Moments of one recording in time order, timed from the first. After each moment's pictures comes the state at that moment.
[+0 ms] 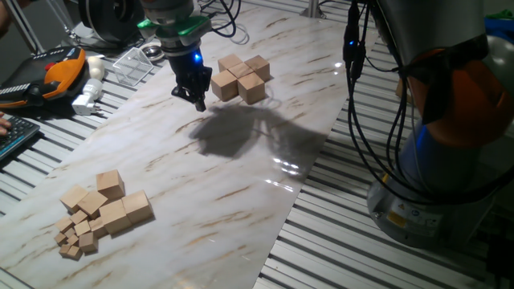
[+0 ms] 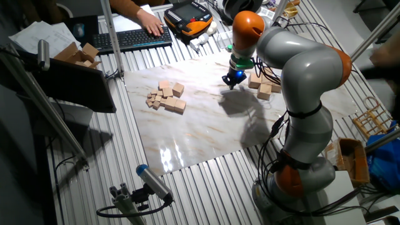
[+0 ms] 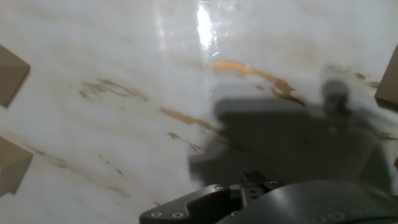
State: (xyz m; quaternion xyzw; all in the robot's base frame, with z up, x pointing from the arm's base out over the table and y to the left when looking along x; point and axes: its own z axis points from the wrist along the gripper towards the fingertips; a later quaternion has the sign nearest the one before) arm 0.550 0.019 0.122 -0.05 -1.00 -0.02 0.07
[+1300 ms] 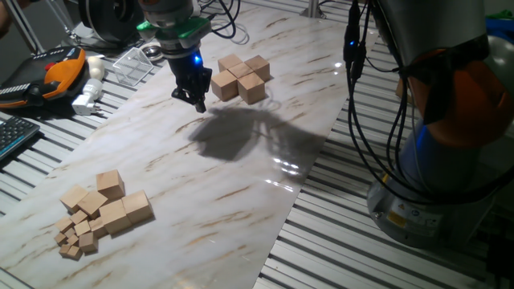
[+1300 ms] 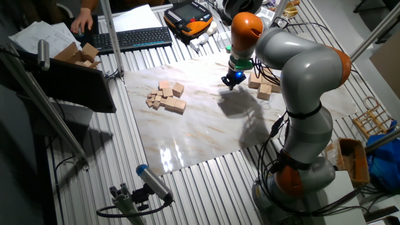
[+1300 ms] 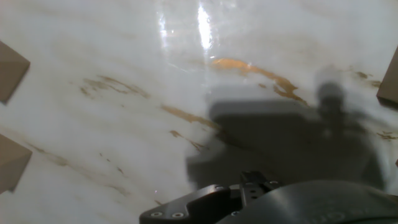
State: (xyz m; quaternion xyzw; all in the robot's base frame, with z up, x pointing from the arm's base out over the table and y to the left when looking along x) arm 0.547 0.023 0.120 -0.05 -1.00 -0.02 0.07
